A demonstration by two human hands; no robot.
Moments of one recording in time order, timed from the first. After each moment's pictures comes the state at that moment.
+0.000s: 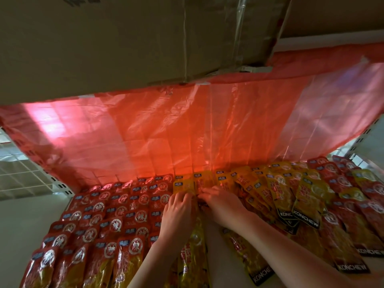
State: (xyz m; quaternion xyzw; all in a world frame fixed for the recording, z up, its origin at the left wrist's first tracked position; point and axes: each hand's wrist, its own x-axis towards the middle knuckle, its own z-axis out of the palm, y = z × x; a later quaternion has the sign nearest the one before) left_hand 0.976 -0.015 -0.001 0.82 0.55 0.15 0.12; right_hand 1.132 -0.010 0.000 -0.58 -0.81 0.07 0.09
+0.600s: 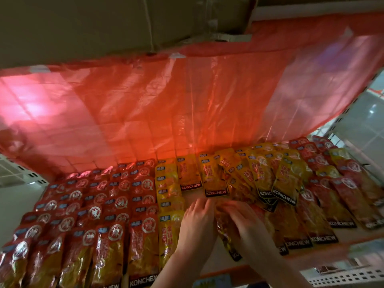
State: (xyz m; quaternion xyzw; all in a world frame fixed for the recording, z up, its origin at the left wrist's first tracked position) left_hand 1.040 -0.084 -0.010 0.84 0.46 0.21 0.17; right_hand 1.178 -0.133 -0.027 -0.62 -0.71 0.06 0.32
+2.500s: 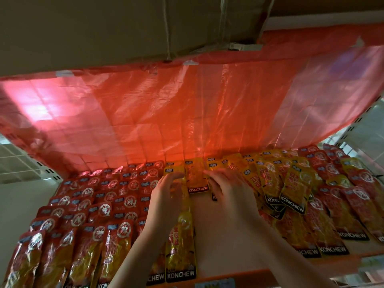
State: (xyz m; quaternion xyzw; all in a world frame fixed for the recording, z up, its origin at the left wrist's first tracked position) left_hand 0.983 -0.039 0.037 0.67 0.55 0.38 0.33; right_hand 1.155 -0.056 0.012 -0.62 -0.69 -0.04 0.36
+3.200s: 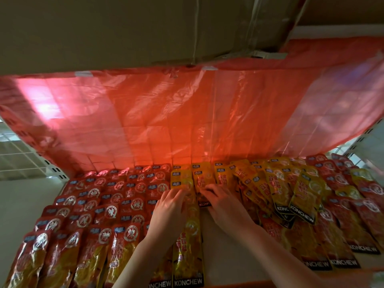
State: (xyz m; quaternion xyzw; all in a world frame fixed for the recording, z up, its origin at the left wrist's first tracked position) left_hand 0.962 -0.029 -0.004 0.80 0.53 0.23 0.15; right_hand 1.138 -0.041 -0.021 -0.59 -0.78 0.07 0.17
